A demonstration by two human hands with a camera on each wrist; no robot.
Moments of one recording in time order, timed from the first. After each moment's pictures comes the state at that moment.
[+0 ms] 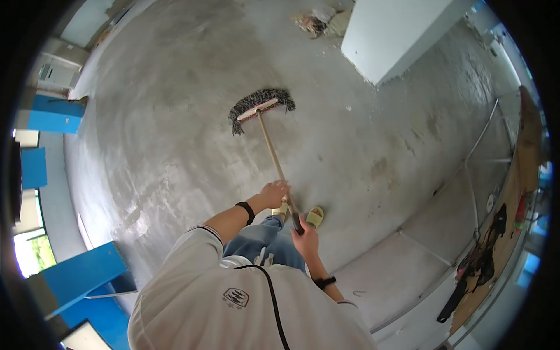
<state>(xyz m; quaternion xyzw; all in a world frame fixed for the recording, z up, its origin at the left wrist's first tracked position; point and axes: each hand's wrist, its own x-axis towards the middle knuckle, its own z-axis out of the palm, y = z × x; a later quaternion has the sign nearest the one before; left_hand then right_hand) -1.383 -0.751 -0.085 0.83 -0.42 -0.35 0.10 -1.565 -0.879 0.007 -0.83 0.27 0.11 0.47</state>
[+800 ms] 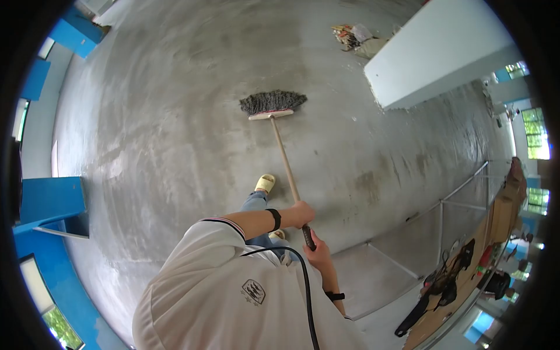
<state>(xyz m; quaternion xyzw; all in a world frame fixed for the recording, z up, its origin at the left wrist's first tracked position) -1.582 -0.818 -0.018 0.77 -0.54 -0.33 0.05 -1.726 -0.932 0.071 -0.83 0.14 0.26 0.48</state>
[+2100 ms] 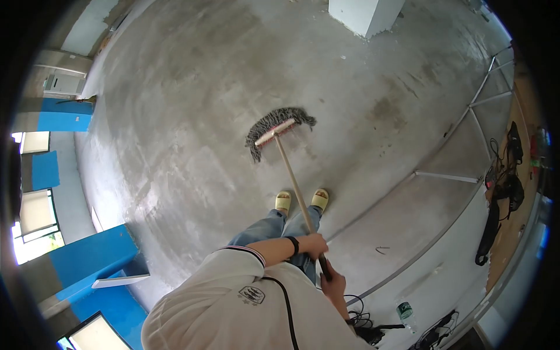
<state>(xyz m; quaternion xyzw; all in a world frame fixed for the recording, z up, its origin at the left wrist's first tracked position) -1.931 -0.742 -0.054 0.60 -0.64 -0.48 0.08 -2.106 -0.811 0.058 -0.81 0.33 0.16 0.45</state>
